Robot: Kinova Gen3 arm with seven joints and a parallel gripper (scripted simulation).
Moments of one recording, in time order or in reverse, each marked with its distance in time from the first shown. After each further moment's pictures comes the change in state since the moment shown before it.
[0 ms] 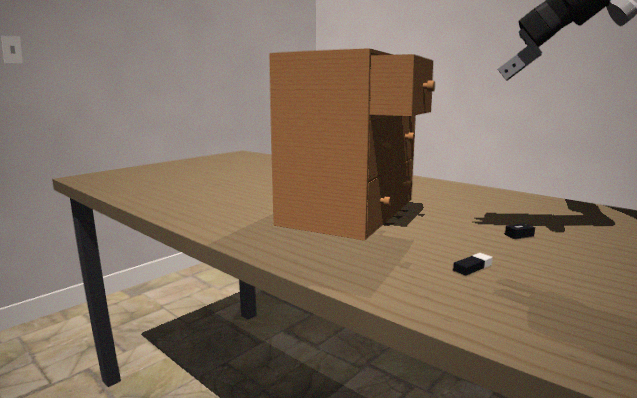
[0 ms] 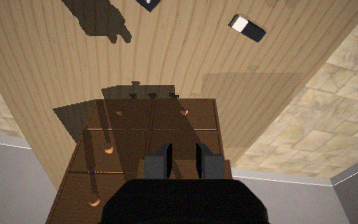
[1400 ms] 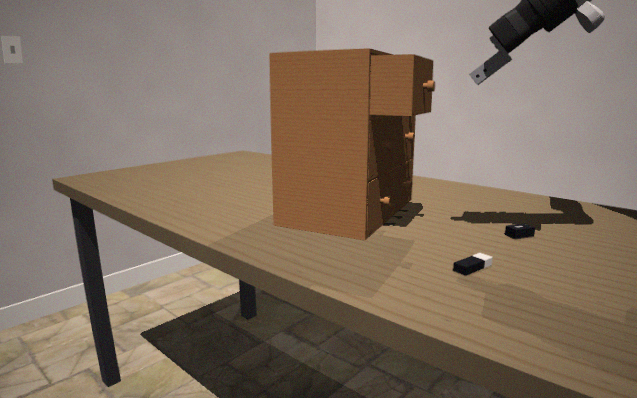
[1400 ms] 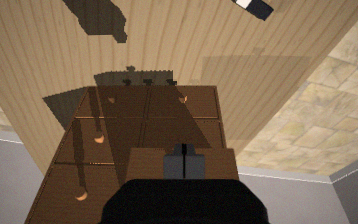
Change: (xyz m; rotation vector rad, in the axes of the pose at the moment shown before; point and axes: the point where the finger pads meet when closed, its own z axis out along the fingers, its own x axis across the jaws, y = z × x) arm 0.002 0.022 0.039 -0.014 0.007 -0.005
